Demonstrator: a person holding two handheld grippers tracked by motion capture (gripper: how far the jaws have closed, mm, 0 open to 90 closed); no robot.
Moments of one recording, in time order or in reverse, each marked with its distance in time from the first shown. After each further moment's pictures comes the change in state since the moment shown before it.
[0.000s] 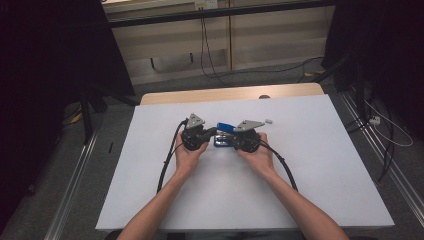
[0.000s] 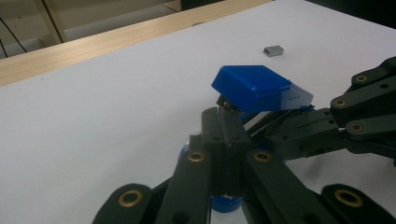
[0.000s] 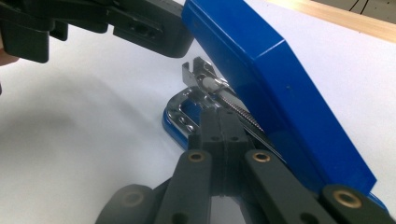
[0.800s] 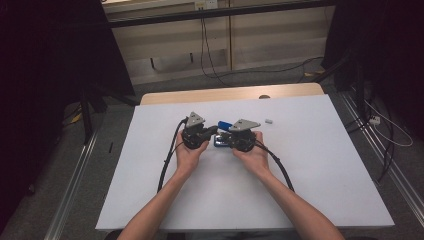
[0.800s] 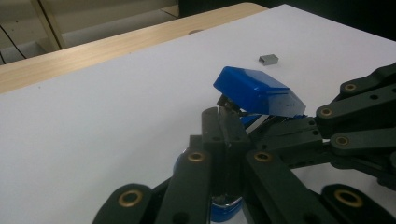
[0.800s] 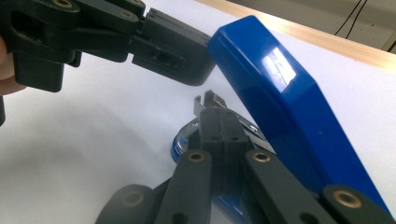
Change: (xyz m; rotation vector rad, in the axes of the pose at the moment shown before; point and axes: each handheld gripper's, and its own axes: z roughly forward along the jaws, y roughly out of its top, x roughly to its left) left arm -0.002 0.005 -0.001 -0.016 -0.012 -0.010; right arm 0.012 0.010 0.005 -0.064 -0.030 -0.012
